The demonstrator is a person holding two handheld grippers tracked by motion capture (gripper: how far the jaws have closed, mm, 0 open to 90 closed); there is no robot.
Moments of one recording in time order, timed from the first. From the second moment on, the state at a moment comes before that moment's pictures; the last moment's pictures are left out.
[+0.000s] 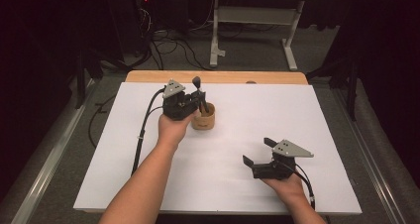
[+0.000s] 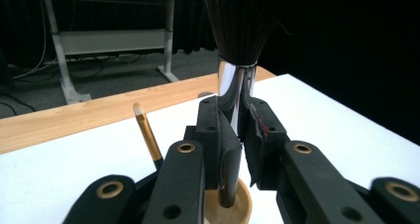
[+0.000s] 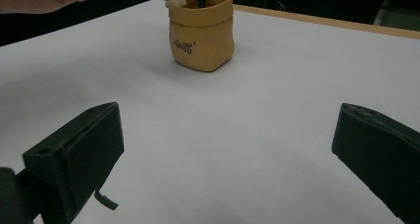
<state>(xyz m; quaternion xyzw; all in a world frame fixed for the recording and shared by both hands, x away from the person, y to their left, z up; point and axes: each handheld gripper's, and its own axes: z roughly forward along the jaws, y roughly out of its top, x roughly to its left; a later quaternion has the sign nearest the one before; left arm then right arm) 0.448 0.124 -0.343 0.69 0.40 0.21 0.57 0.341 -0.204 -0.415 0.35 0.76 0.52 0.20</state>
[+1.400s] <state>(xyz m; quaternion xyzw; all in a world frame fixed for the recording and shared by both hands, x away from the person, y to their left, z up) 0.453 0.103 -0.371 0.73 0.40 0.22 0.51 0.340 -0.201 -0.416 0.34 0.76 0.52 0.20</state>
